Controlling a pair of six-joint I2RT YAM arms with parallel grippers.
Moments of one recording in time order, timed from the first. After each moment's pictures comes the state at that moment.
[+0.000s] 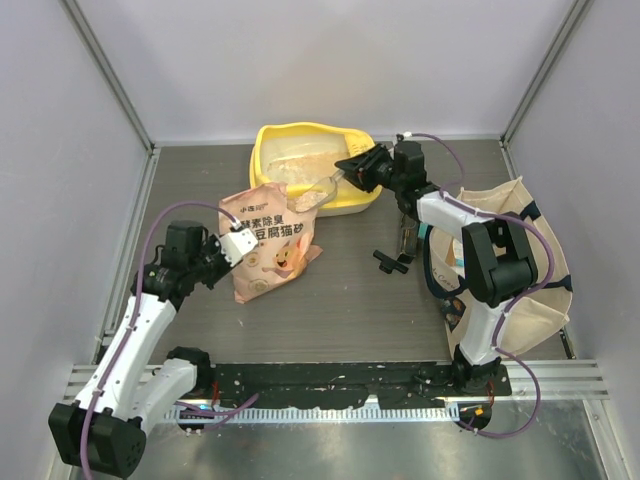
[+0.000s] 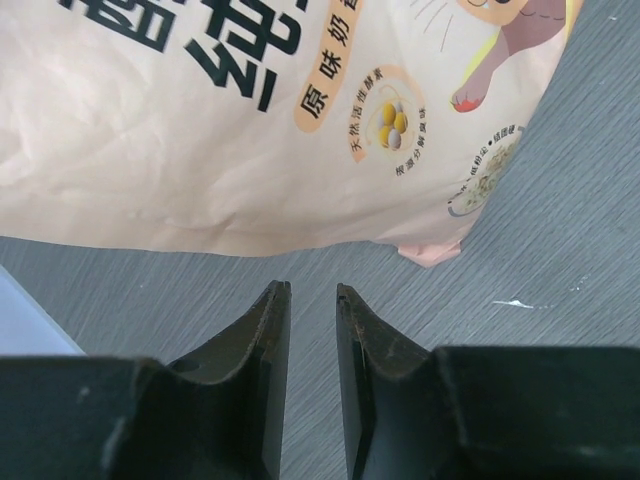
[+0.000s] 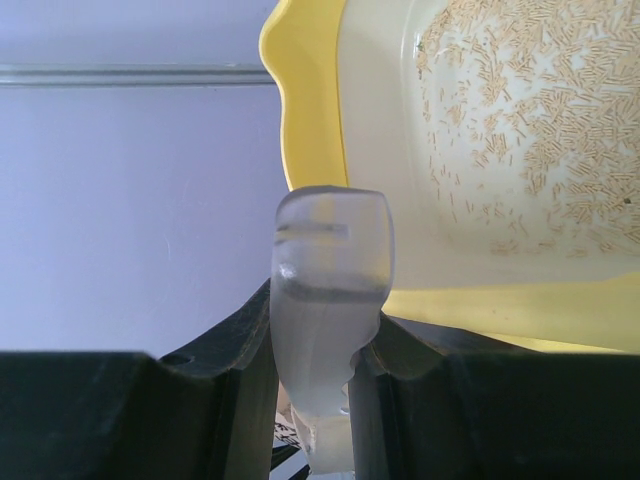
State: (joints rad) left arm -0.21 0.87 0.77 -0.73 0.21 0.74; right arm 0.34 1.87 1.27 0.34 -0.40 1.27
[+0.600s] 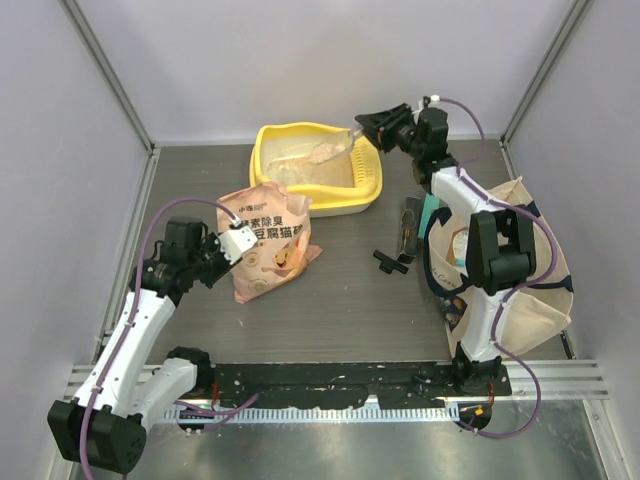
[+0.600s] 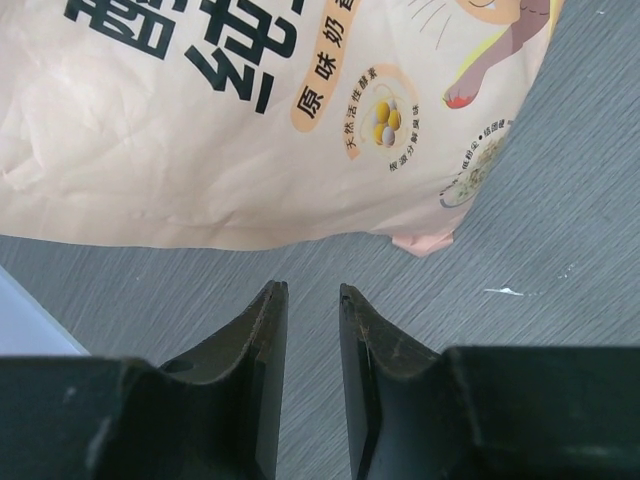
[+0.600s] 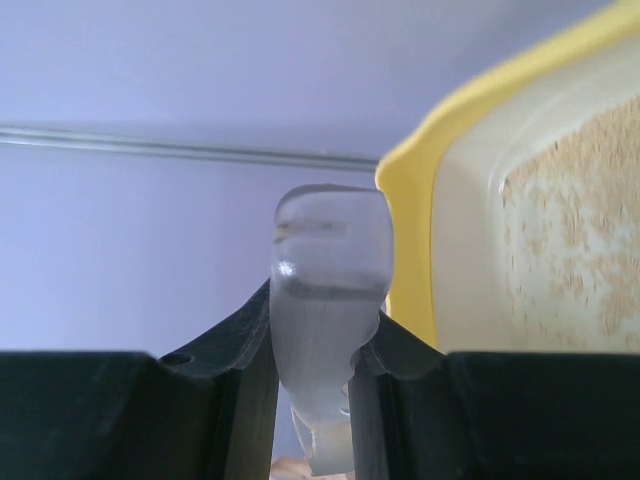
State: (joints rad) left arm -0.21 0.90 0.83 -0.78 0.21 0.73; right arm 0.22 1.92 1.46 0.36 -0.44 1.35
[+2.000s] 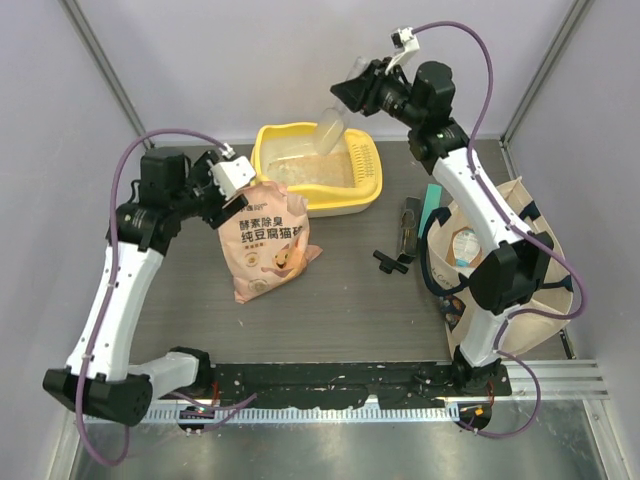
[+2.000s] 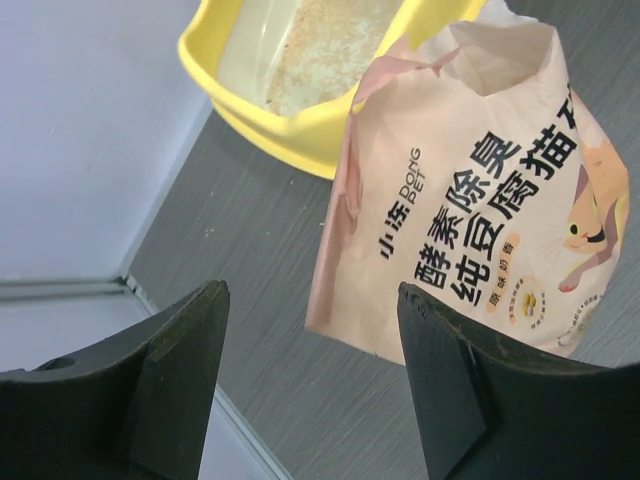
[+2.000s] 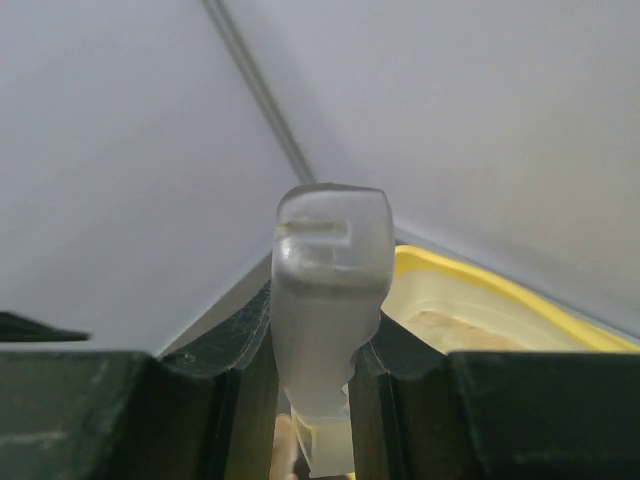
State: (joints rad) left arm -0.21 1.13 1.39 -0.80 0.30 0.78; right arm 0.35 1.83 1.90 0.05 -0.43 0.39
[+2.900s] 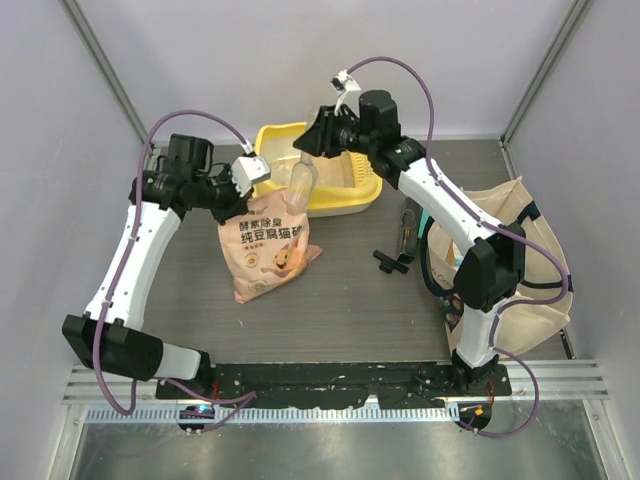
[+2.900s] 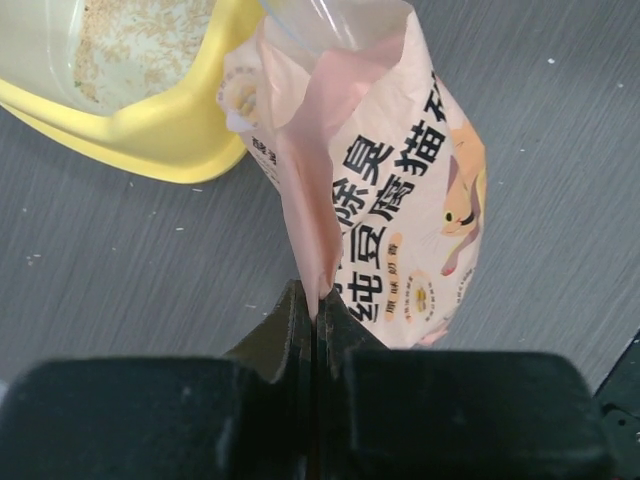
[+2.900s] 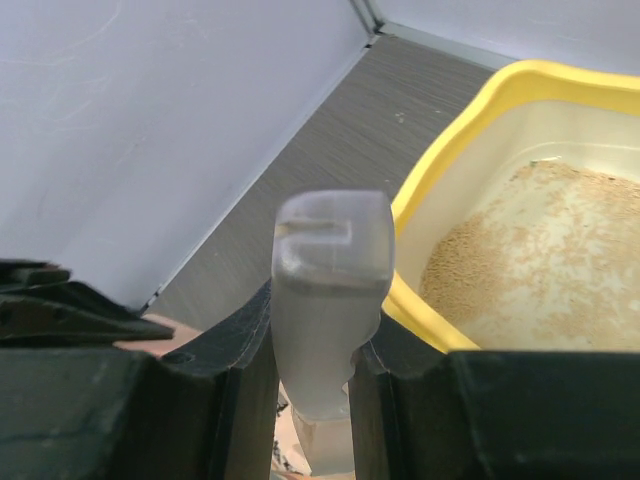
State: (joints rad) left arm -0.22 1.40 1.56 -1.05 0.48 0.78; right arm 0.53 1.88 1.85 -0.16 -0.48 0.44
